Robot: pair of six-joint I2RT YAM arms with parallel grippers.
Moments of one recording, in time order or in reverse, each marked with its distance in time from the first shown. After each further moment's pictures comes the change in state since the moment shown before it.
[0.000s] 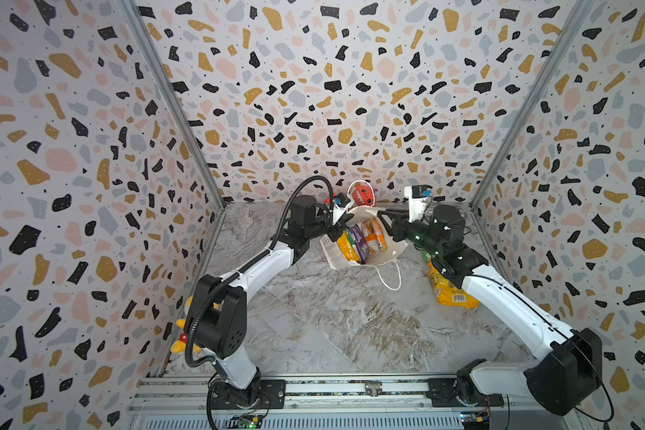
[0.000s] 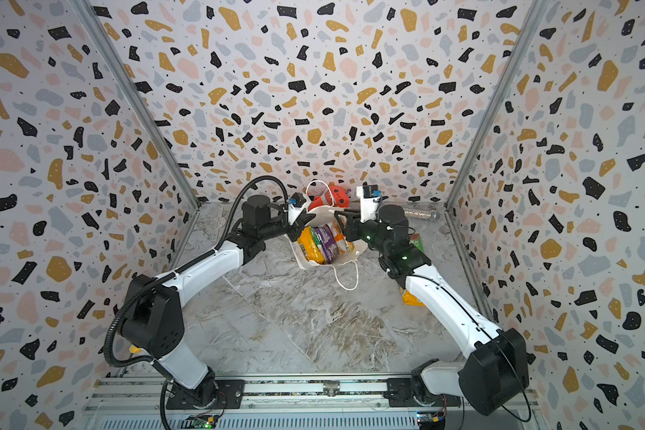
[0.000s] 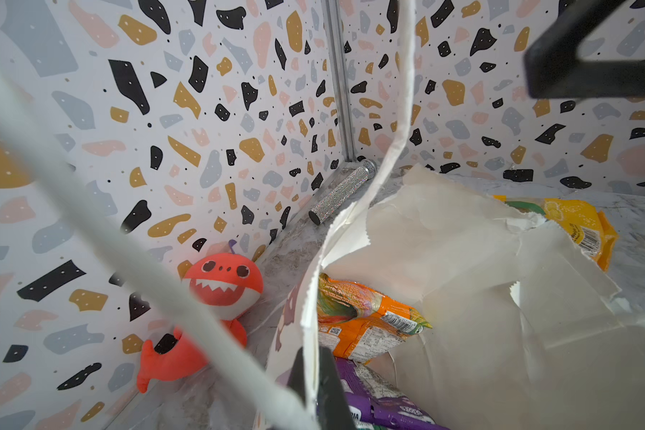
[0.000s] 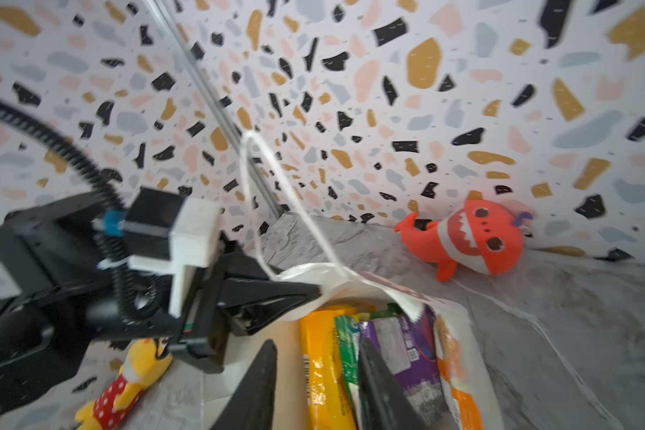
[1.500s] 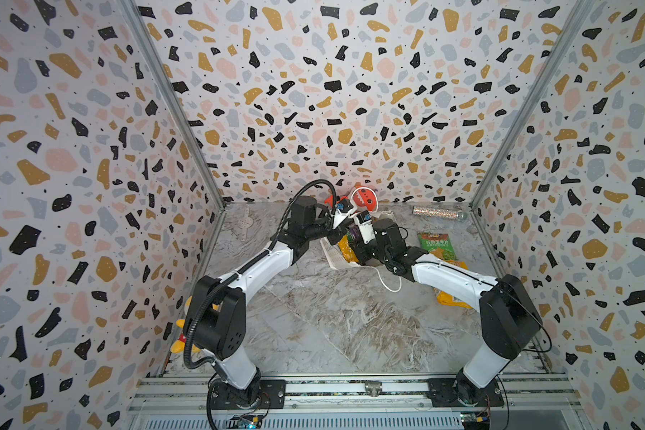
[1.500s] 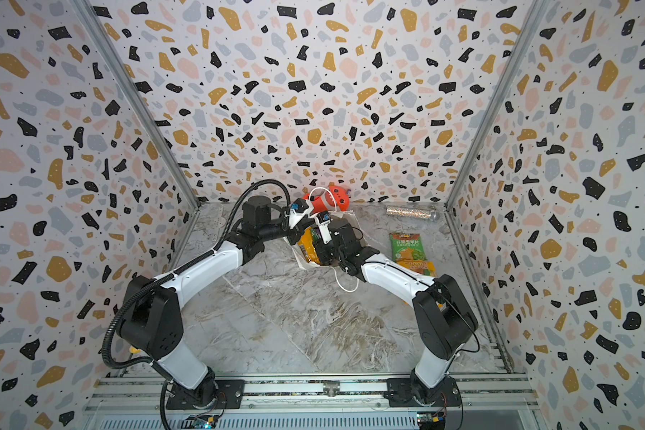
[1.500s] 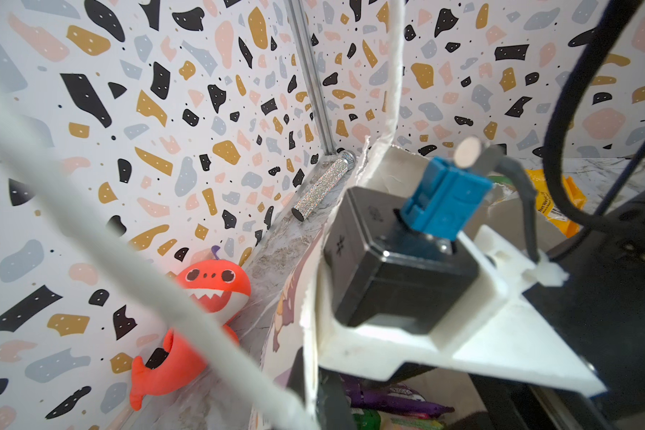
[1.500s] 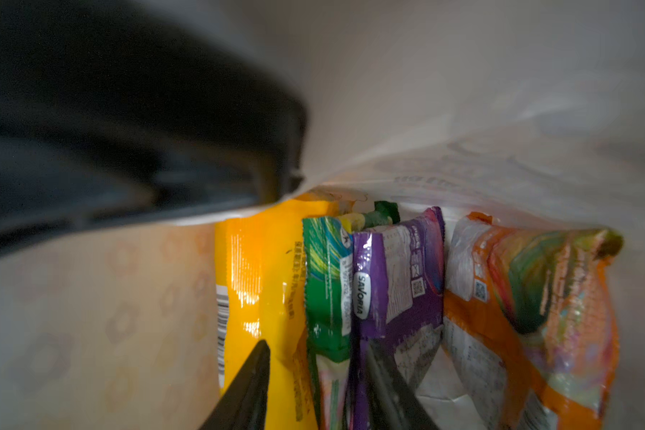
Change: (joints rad) left arm -0.001 -0.005 0.000 -0.050 0.053 0.105; right arm 0.139 0.379 0.042 -0.045 0.242 -0.187
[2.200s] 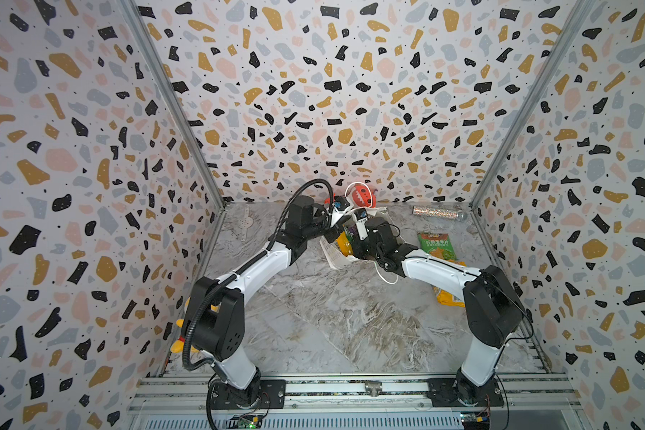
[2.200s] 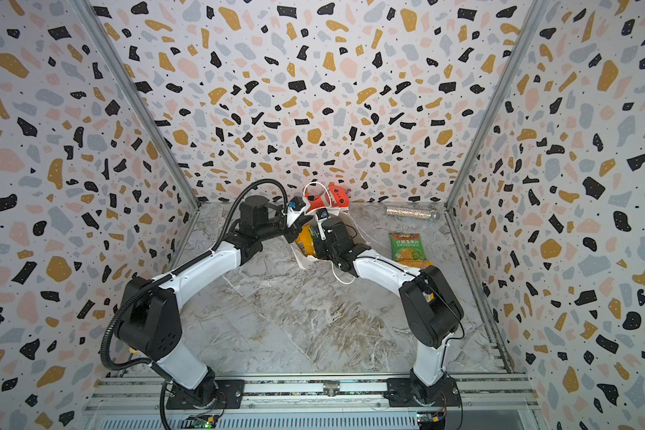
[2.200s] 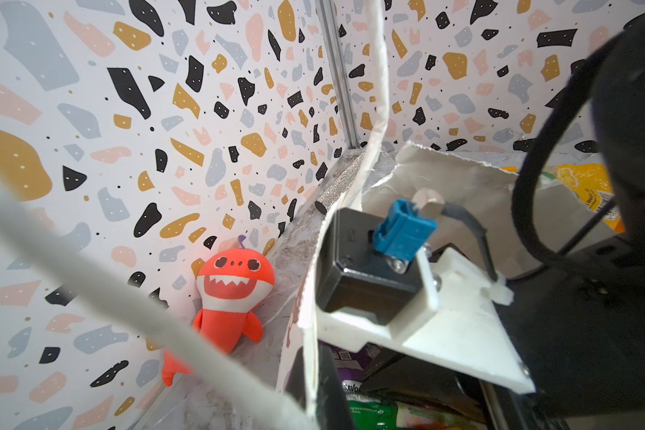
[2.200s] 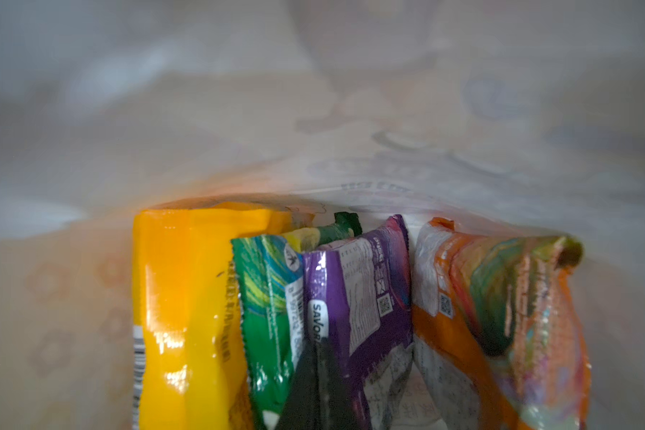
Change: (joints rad) left arm 0.011 -0.017 -0.016 0.018 -0.056 0.000; right arm 0.011 0.100 0.067 0.010 0.138 0.014
